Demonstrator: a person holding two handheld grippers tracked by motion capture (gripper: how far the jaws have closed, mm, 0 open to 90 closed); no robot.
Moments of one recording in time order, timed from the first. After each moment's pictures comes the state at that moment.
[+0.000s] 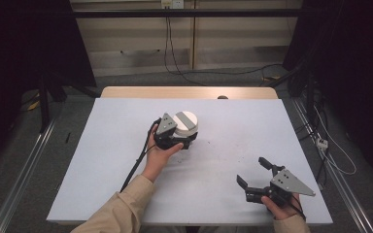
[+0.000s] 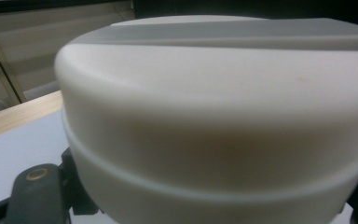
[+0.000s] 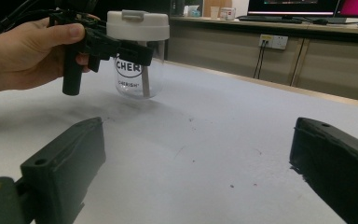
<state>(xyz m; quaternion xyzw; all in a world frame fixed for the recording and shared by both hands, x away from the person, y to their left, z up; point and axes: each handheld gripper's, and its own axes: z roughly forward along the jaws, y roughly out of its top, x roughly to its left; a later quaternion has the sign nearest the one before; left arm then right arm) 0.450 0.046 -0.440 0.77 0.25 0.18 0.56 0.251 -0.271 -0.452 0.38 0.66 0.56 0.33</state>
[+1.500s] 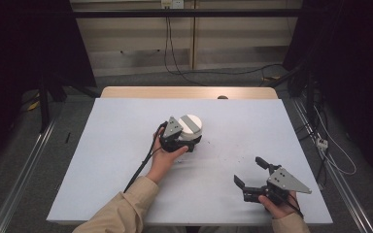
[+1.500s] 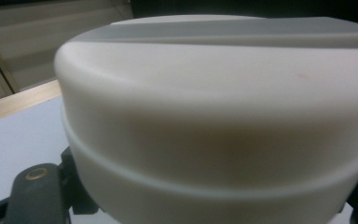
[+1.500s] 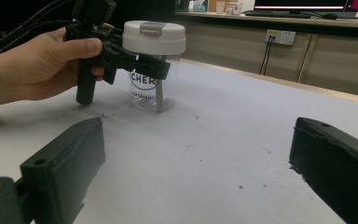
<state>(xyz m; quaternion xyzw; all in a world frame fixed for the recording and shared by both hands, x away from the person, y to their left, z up) 0.449 0.032 -0.457 0.77 0.24 0.18 0.56 0.256 -0.265 -0.453 0.38 0.67 0.55 0.32</state>
